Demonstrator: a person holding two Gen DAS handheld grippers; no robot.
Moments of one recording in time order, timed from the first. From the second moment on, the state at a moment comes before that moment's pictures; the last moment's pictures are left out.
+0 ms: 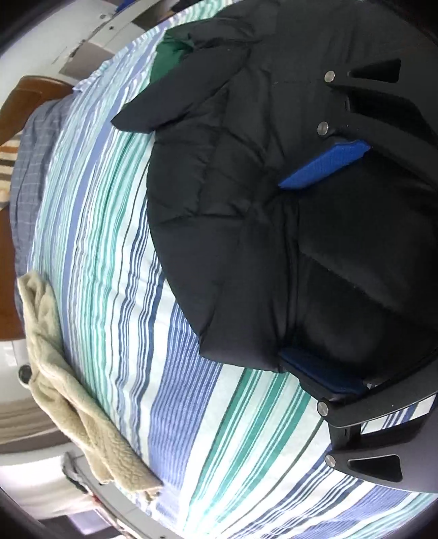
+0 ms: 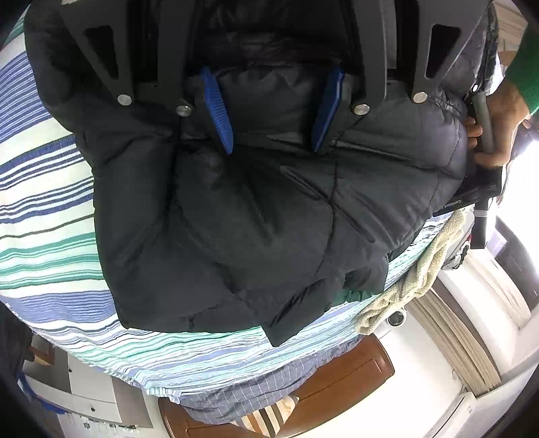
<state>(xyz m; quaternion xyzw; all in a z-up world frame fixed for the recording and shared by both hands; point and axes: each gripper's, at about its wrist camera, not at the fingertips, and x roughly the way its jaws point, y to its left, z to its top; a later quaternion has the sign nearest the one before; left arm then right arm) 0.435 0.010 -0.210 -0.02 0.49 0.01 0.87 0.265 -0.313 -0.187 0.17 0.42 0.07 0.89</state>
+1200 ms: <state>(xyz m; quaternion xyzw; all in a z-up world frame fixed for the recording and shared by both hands) 0.195 0.037 -0.106 0.05 0.47 -0.19 0.86 0.174 -0.294 -0.104 0.11 0.43 0.09 0.89</state>
